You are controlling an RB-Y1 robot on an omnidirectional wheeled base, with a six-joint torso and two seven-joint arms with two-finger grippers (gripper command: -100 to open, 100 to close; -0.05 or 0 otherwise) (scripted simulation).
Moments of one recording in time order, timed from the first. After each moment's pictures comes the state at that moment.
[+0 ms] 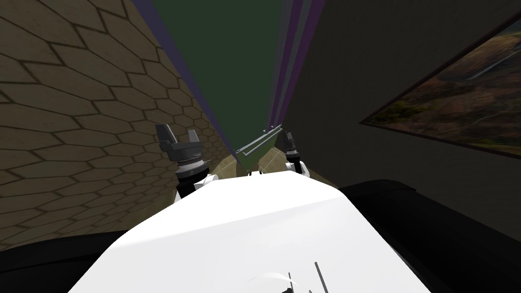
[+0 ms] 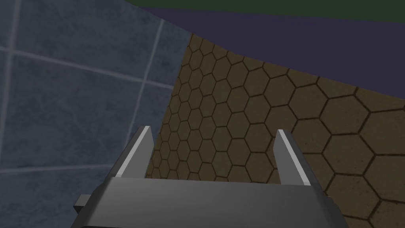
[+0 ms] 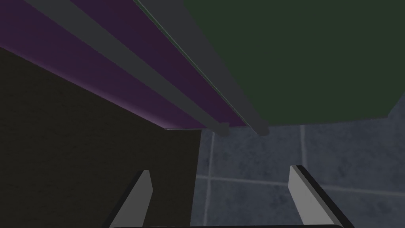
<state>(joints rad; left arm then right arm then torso) 0.52 0.03 0.05 -2.37 0.01 -0.58 0.02 0.34 -0.22 -0.04 -2.01 0.10 -0.58 0.59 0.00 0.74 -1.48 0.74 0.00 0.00</state>
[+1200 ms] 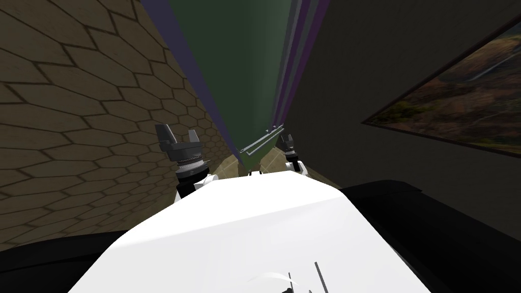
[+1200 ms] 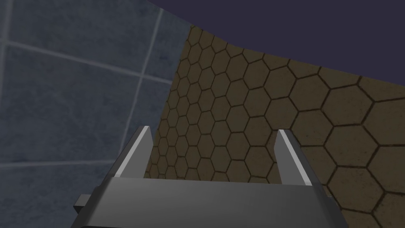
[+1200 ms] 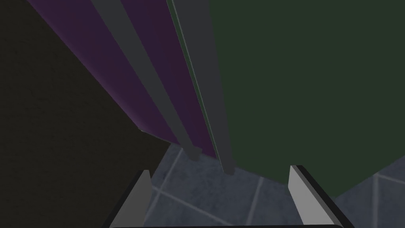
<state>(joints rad) 0.52 0.03 0.05 -2.37 0.01 -0.58 0.02 0.27 -0.24 -0.08 -1.82 0.15 -0.63 0.94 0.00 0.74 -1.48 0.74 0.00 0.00</state>
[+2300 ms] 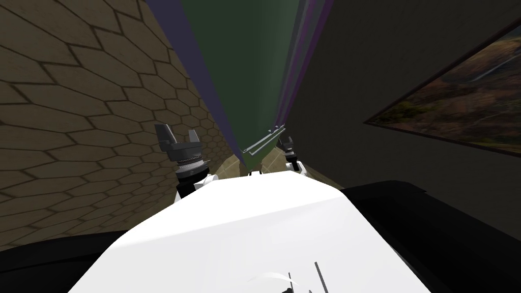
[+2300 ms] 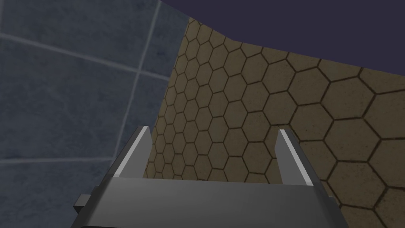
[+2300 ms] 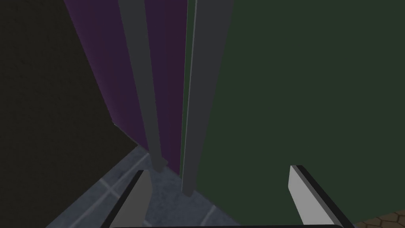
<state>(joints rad) 0.52 0.03 0.05 -2.37 0.01 -0.58 0.02 0.22 -0.25 -0.11 -1.67 0.20 -0.67 1.24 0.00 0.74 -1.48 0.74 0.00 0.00</state>
